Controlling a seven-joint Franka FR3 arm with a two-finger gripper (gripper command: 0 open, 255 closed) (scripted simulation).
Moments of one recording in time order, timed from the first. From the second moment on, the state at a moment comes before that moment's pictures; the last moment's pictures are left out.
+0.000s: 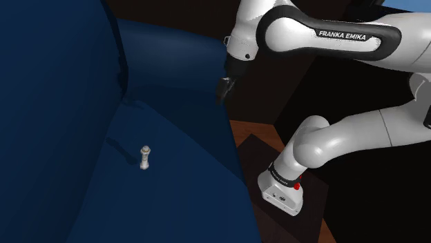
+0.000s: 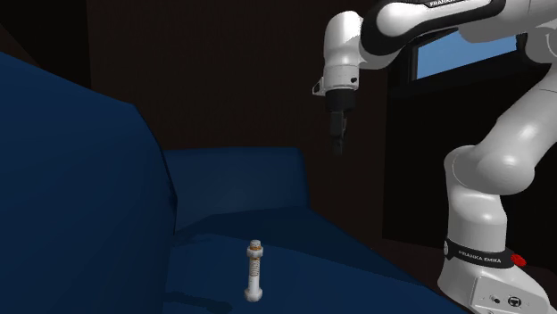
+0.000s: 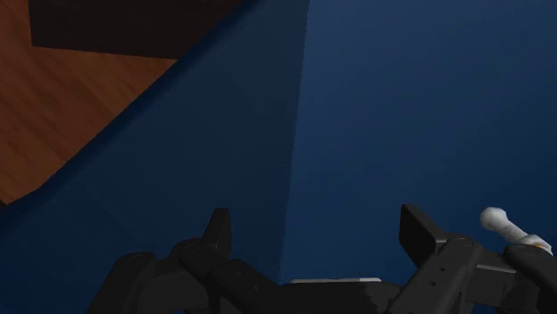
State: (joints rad) arm 0.08 -0.70 0.25 -2.46 0.17 1.78 0.13
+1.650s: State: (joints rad) arm 0.09 0.13 0.73 -2.10 -0.22 2.22 0.90
